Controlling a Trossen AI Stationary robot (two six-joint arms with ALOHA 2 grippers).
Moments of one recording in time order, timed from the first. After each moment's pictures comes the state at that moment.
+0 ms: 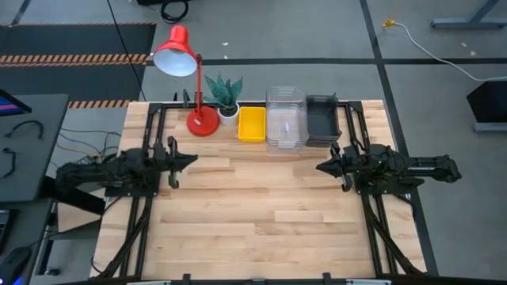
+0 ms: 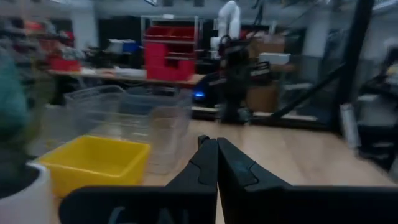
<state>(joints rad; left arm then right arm) 0.08 0.02 0.01 0.12 -0.09 -0.06 -0.05 0.02 0.01 0.03 -0.11 0.29</state>
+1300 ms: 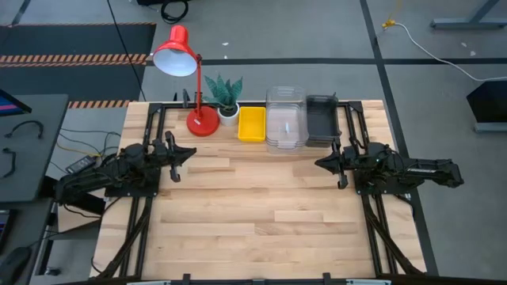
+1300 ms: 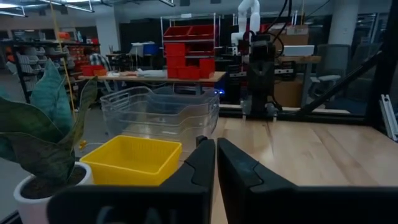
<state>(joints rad) 0.27 0.01 0.01 0.09 0.00 0.01 -0.13 0.04 0.01 0.04 -0.12 0.09</state>
